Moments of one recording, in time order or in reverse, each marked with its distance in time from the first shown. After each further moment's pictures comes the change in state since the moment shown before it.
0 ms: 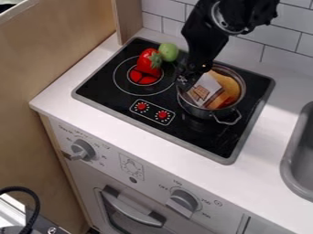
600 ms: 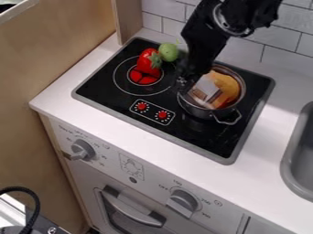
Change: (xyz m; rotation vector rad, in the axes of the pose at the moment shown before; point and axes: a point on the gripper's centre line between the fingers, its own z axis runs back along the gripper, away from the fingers) arm -0.004 0.005 0.003 0.067 -0.024 -0.023
